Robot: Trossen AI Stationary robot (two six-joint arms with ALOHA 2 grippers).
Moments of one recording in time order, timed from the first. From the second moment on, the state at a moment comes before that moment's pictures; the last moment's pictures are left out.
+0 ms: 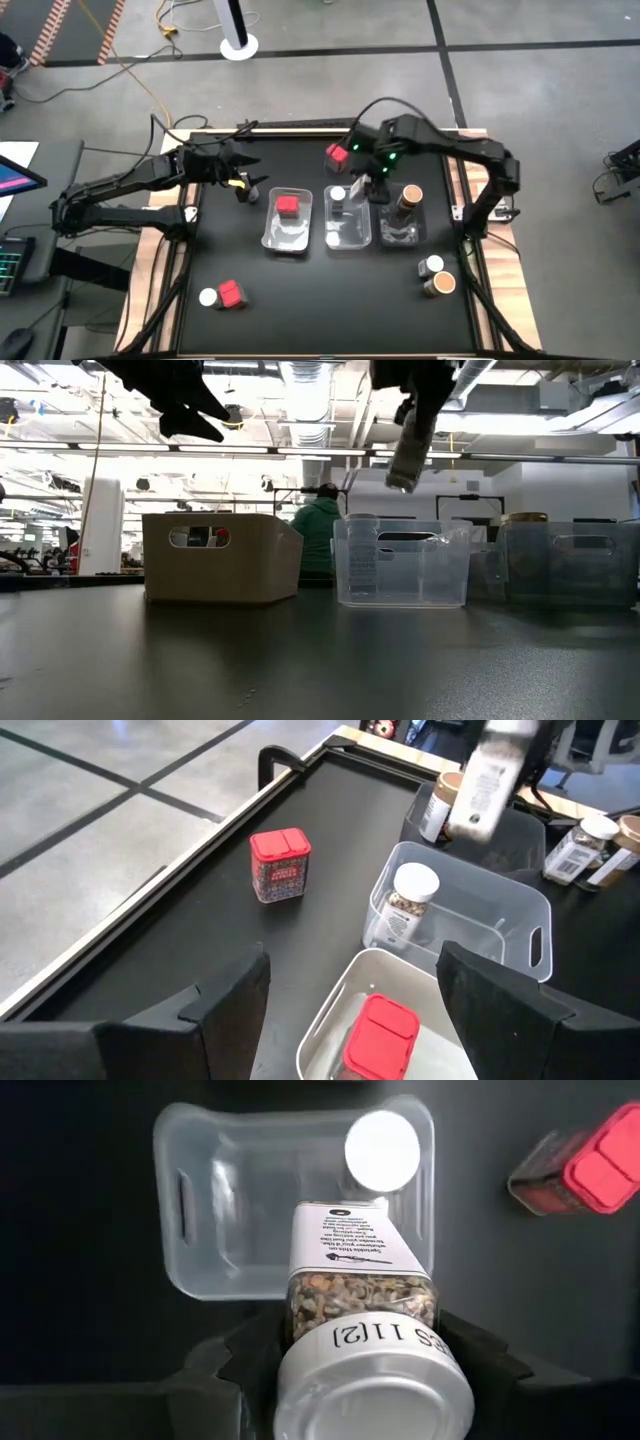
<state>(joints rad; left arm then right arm) 0.36 0.85 0.86 -0.44 -0.04 -0.14 -0.24 1.72 1.80 -1.41 -0.09 -0.22</state>
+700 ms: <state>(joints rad) 0.36 0.85 0.86 -0.44 -0.04 -0.14 -0.21 1.95 1.78 -1.35 -0.01 -0.23</state>
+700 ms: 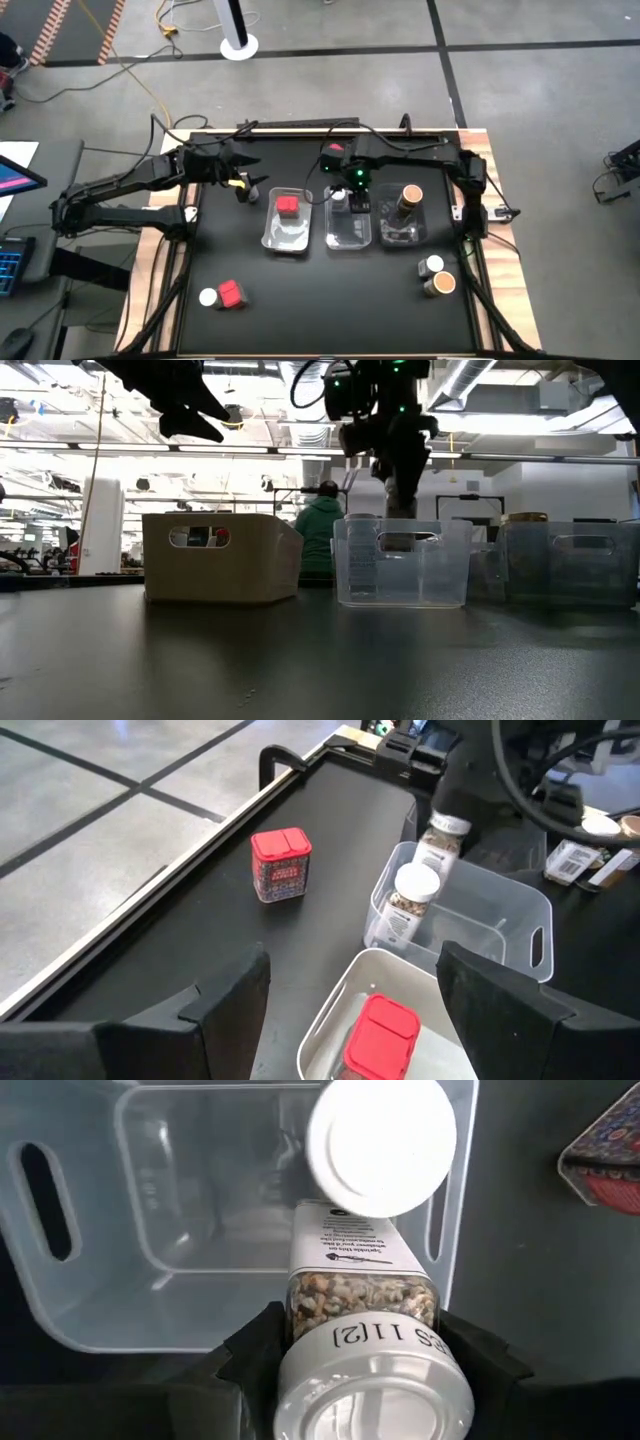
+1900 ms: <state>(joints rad) 0.36 0.85 0.86 -0.43 -0.04 -0.14 -0.24 2.00 1.65 -1.25 0.00 -0.31</state>
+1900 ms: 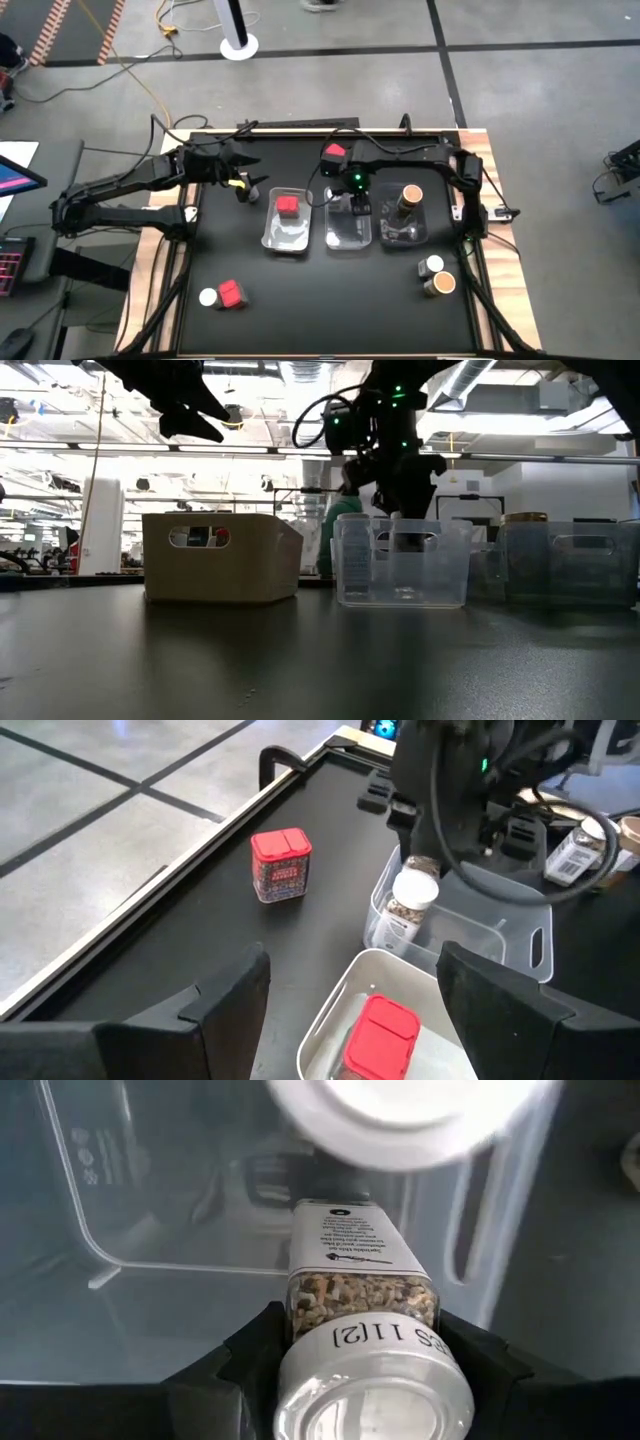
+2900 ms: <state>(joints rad) 0.36 0.85 0.86 -0.43 -0.06 -0.14 -0.23 2.01 1.65 -1.20 0.00 -0.31</state>
